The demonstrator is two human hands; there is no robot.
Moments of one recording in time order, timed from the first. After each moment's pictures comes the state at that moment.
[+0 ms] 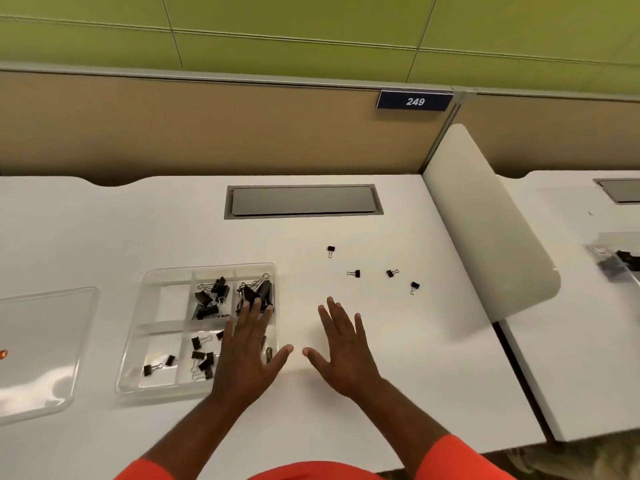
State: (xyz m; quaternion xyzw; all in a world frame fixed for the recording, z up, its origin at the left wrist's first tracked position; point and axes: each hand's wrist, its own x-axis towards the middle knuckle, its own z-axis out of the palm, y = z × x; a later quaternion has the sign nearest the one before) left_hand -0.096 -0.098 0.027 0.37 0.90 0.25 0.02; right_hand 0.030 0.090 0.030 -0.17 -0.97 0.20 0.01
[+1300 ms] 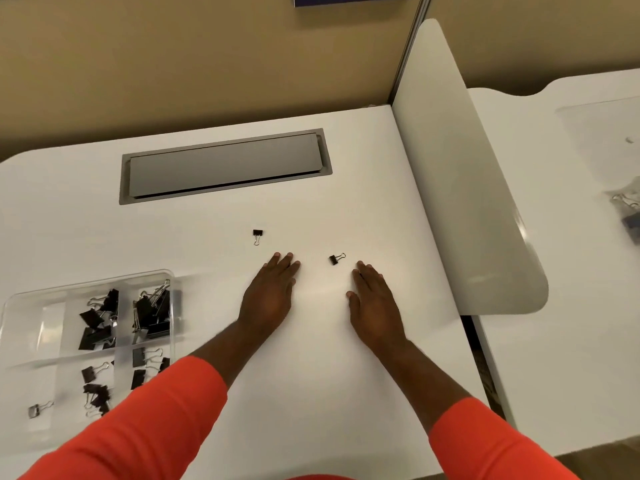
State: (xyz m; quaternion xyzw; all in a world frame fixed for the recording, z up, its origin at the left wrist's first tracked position) left_hand -0.114 0.174 -0.047 0.42 0.89 0.18 0.11; right_hand 0.064 0.334 -0.047 -0.30 -0.92 0.25 0.06
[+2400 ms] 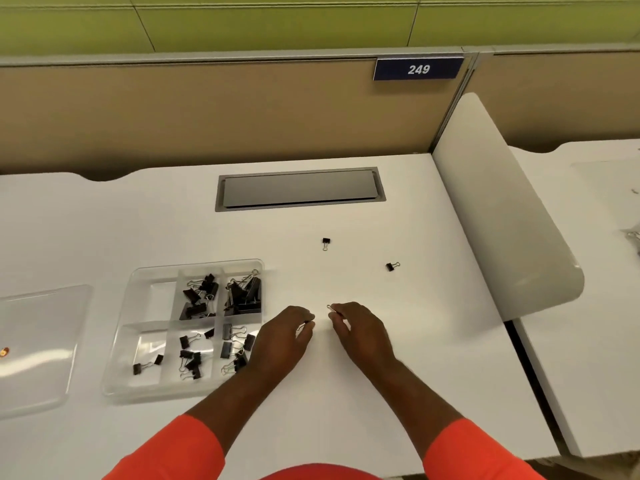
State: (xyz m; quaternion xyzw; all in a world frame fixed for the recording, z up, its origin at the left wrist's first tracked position) left_hand -0.079 0.005 0.028 0.34 0.87 0.35 0.09; right_hand 0.024 0.166 0.006 -0.23 -0.90 0.32 0.17
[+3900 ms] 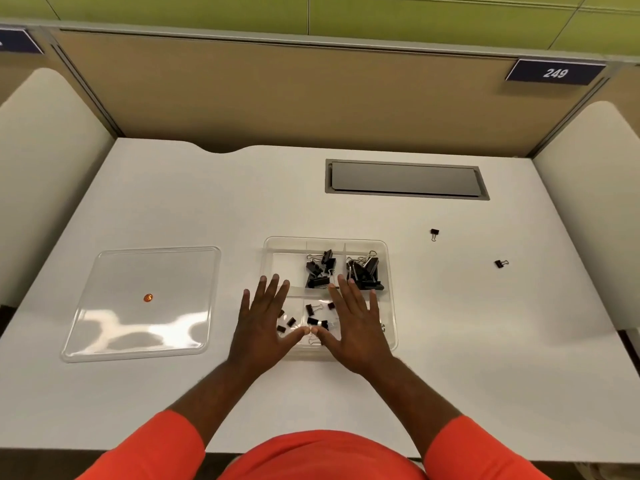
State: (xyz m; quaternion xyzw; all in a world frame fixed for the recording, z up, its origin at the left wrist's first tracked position) left_hand -0.199 -0.276 0.023 0.35 0.91 0.21 0.04; right_hand -0.090 -0.080 0.024 -0.11 -0.98 0.19 0.02
